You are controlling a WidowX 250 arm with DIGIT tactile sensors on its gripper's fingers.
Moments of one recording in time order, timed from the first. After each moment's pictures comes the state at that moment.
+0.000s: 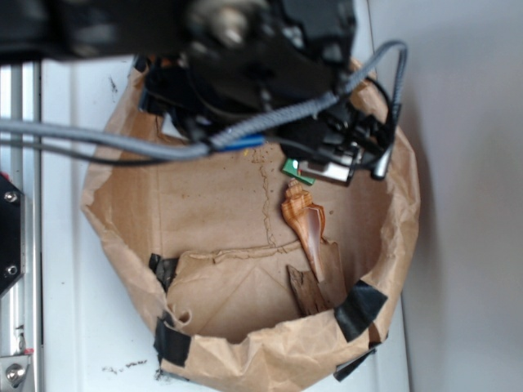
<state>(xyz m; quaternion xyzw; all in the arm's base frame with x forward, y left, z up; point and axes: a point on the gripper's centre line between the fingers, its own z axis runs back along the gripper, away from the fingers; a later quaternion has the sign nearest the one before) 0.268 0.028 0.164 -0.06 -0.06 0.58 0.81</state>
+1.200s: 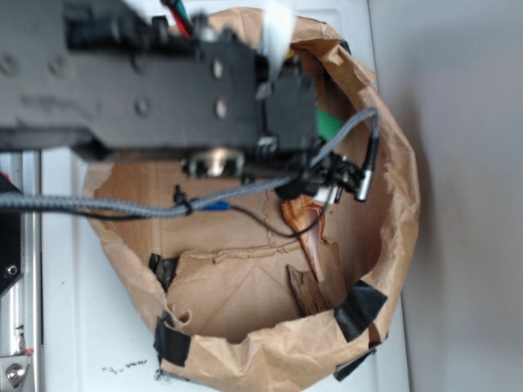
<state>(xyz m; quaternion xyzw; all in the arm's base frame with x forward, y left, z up) 0.275 0.024 0.113 -0.04 -0.14 0.57 0.81</state>
